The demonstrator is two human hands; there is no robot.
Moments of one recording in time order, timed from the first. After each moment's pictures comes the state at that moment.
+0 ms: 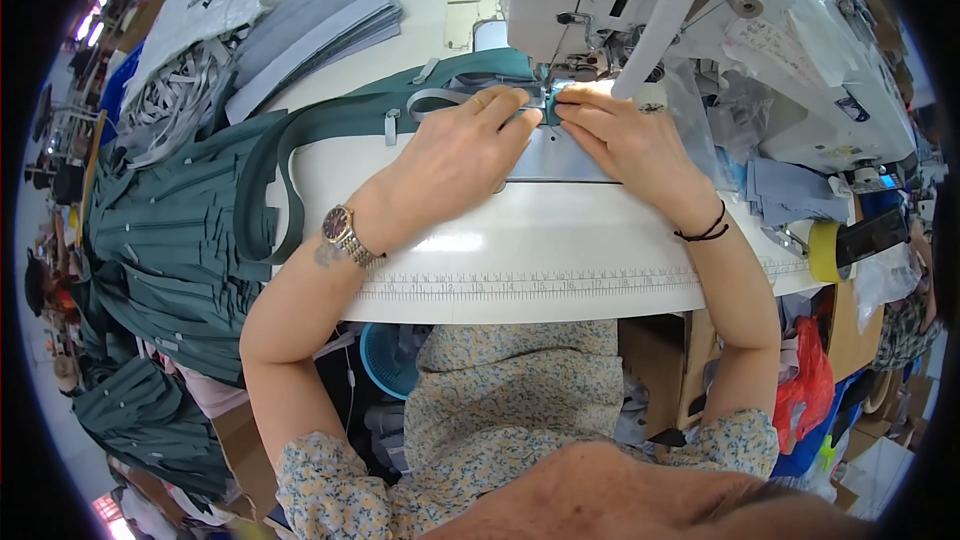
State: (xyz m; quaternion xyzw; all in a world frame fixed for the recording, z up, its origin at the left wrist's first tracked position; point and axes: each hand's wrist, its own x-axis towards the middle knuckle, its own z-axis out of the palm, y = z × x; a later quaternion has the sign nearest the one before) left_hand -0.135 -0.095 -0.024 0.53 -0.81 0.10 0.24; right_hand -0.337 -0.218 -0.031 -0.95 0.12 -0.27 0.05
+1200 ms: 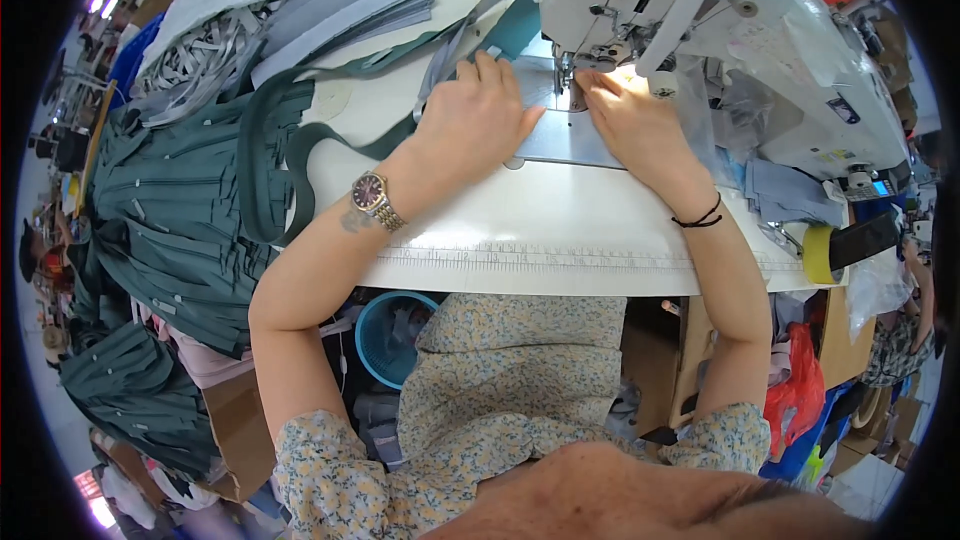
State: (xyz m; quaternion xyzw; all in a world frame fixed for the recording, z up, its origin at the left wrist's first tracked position) left_hand -0.139 -0.093 -0.028 0.68 -0.70 0.22 0.07; right_hand -0.326 -0.218 -0.029 -0.96 0.17 -0.22 -0.06
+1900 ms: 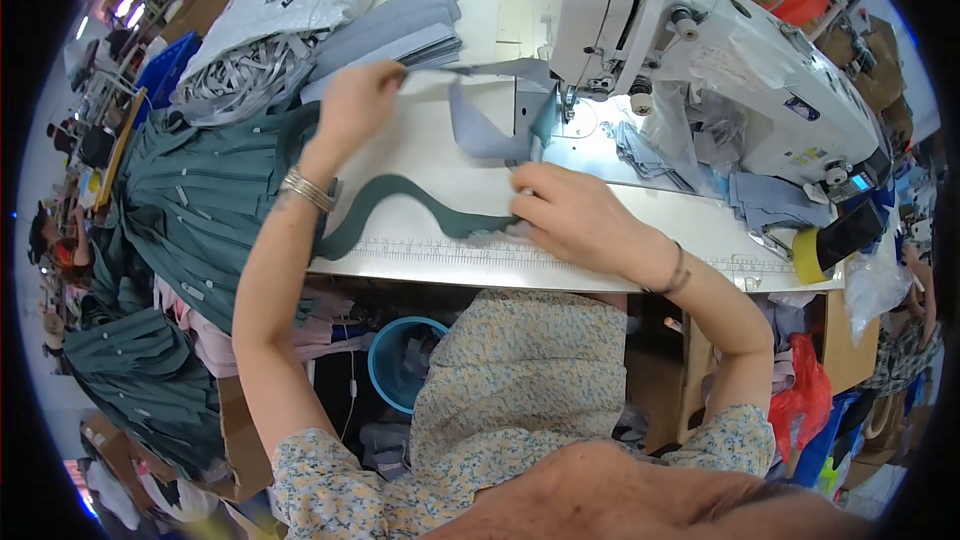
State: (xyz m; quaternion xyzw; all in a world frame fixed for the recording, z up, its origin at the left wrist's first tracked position) left_hand -0.006 -0.051 0.010 0.75 -0.59 0.11 0.26; right_hand -0.312 -0.129 0.003 -0.95 -0.08 -0.25 0.15
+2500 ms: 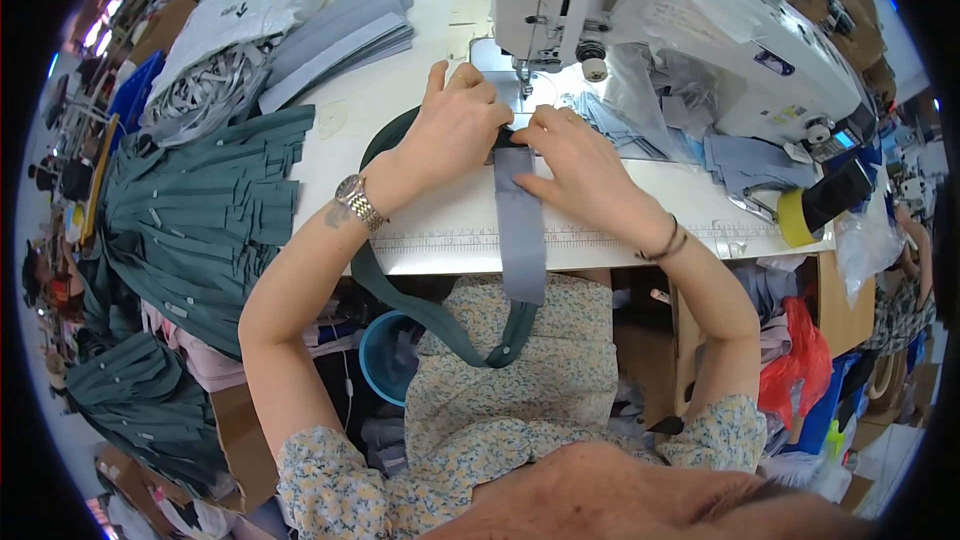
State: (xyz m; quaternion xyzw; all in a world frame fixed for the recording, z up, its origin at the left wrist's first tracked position) left_hand -0.130 -0.084 -0.004 0.58 -0.79 0.14 0.18; right_hand -0.331 -0.143 0.008 -0.94 0.12 -0.25 0.19
